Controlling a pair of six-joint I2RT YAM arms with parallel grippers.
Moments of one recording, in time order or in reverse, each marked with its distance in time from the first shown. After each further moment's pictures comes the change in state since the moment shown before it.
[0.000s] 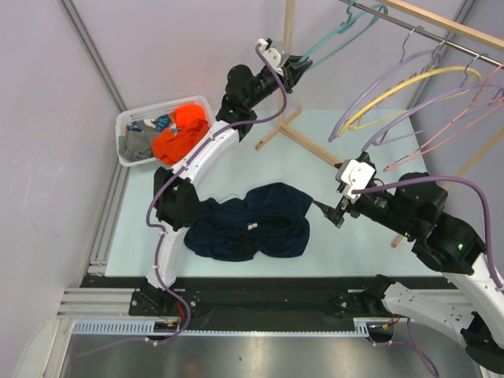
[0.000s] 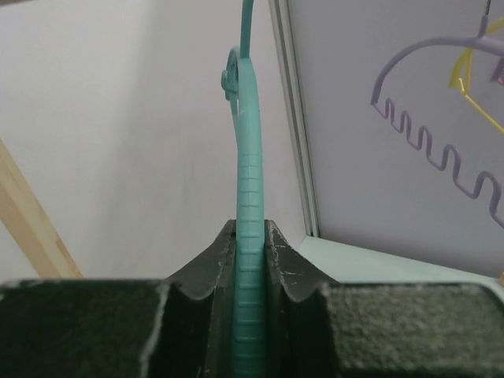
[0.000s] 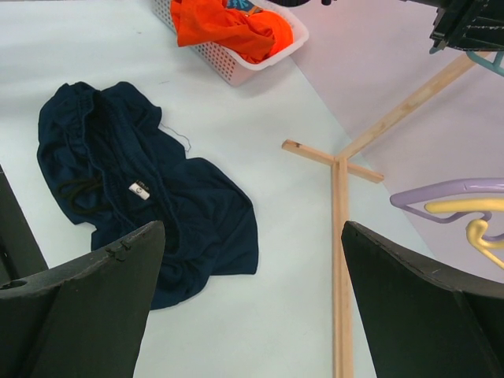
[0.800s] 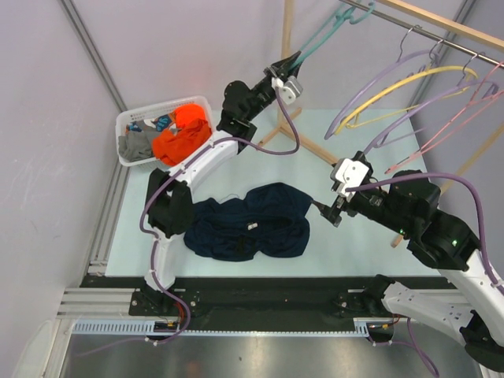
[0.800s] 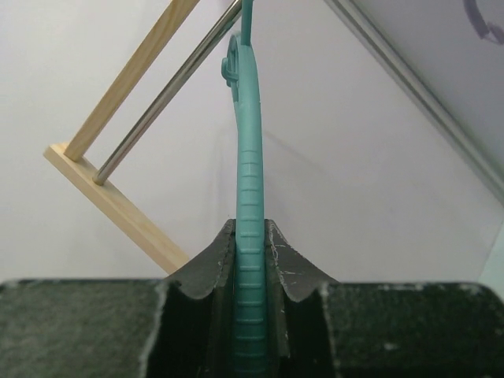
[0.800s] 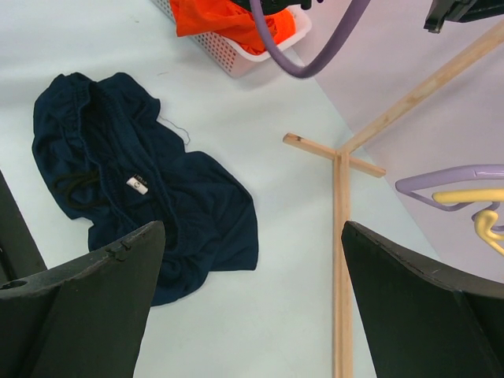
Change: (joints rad) left arm -0.026 -0.124 -0.295 0.307 -0.049 0.643; right arm 0.000 0.016 -0.006 0.001 0.008 -0.007
